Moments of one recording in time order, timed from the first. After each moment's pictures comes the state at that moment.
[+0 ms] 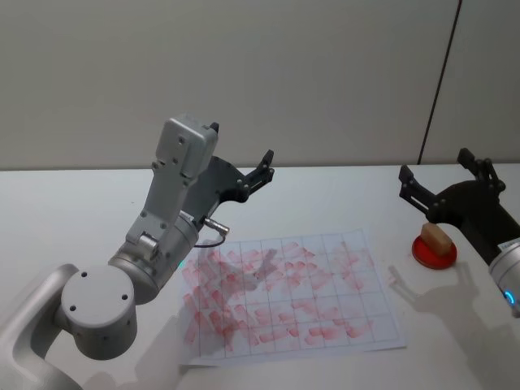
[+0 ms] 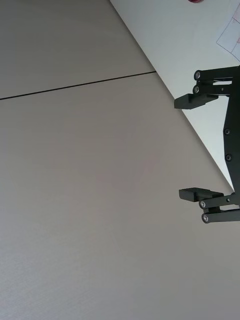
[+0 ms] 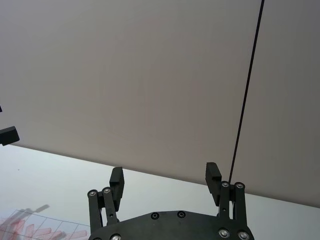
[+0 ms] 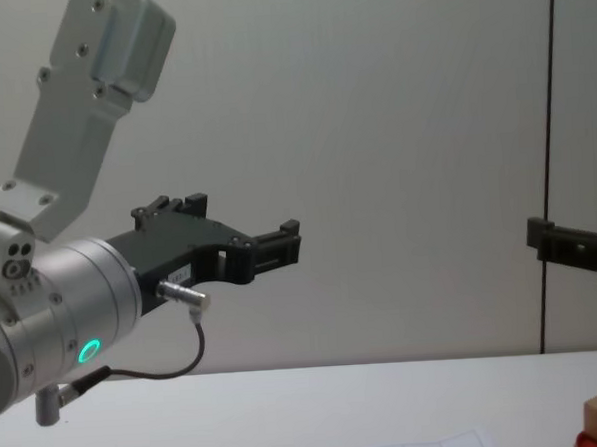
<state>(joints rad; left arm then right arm) -0.24 0.38 0.45 -1.63 -0.20 0.01 -0.01 -0.01 0.34 -0.23 -1.77 0.29 0.03 0.07</state>
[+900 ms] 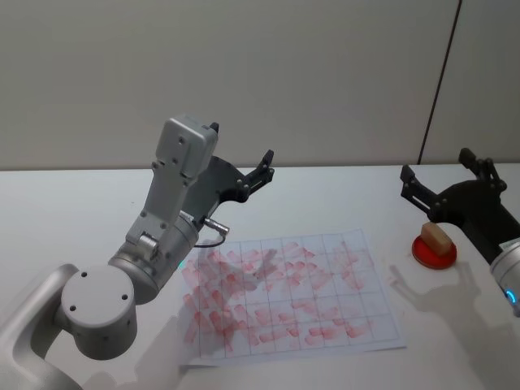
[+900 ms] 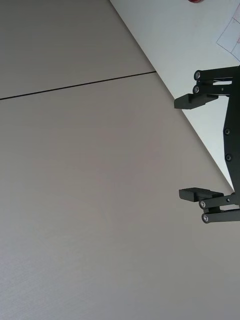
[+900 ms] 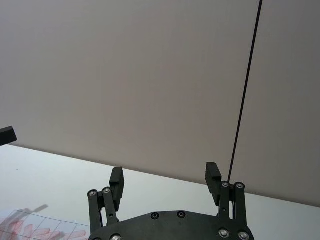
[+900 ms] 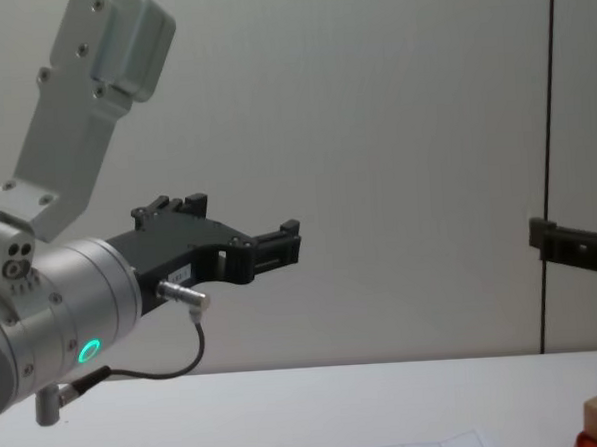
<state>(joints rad) -0.24 0.38 0.45 -1.63 -0.20 0.01 -0.01 -0.01 0.34 -0.22 -1.76 0.29 0.04 0.07</state>
